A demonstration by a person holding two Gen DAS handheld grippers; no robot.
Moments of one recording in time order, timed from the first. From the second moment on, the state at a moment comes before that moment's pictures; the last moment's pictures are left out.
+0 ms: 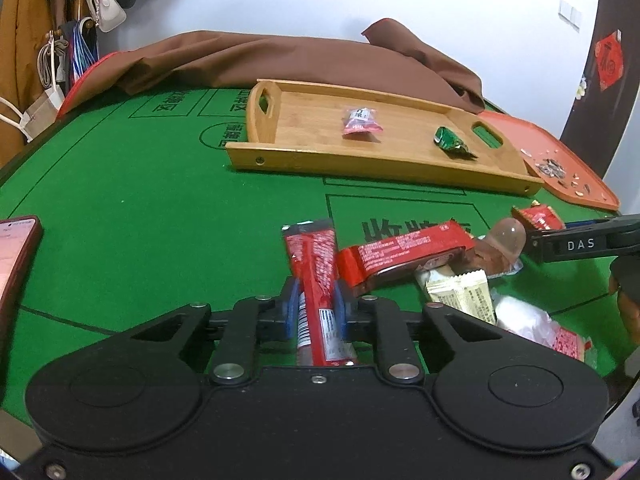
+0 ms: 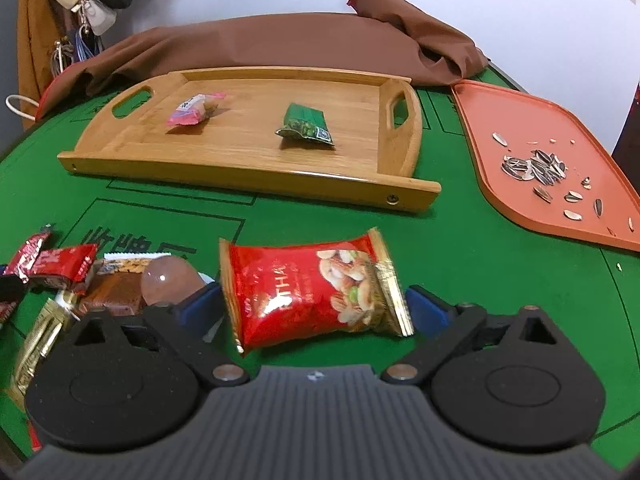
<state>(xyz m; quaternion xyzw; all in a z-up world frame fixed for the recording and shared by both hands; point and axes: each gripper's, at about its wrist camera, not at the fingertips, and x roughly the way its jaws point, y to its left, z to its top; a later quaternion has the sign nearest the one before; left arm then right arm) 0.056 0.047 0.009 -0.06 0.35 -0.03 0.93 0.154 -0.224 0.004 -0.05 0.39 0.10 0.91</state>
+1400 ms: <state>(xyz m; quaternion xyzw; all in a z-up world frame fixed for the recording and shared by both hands) 0.169 0.063 0.069 -0.07 0.33 -0.07 0.94 0.200 -0.229 0.066 -0.03 0.36 0.07 0.93</state>
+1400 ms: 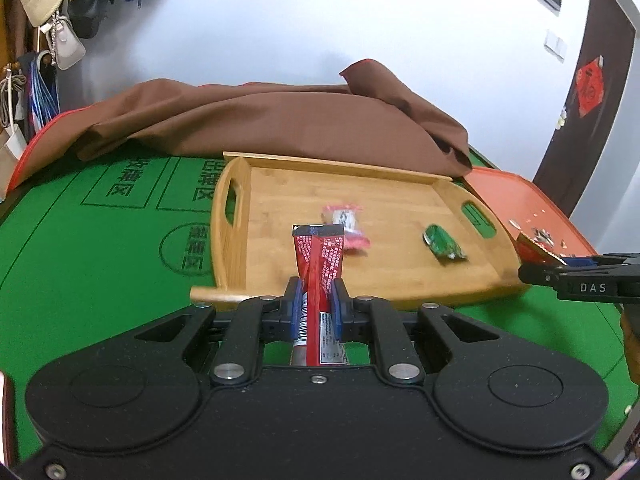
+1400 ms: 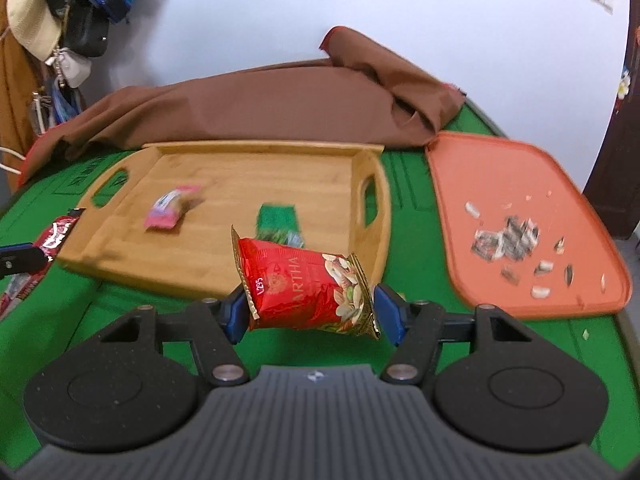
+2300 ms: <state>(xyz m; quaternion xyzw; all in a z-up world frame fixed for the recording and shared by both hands) 0.327 0.046 0.036 -0.07 0.41 -0.03 0.91 0.335 -0.196 0.041 0.00 0.45 0.02 0.89</state>
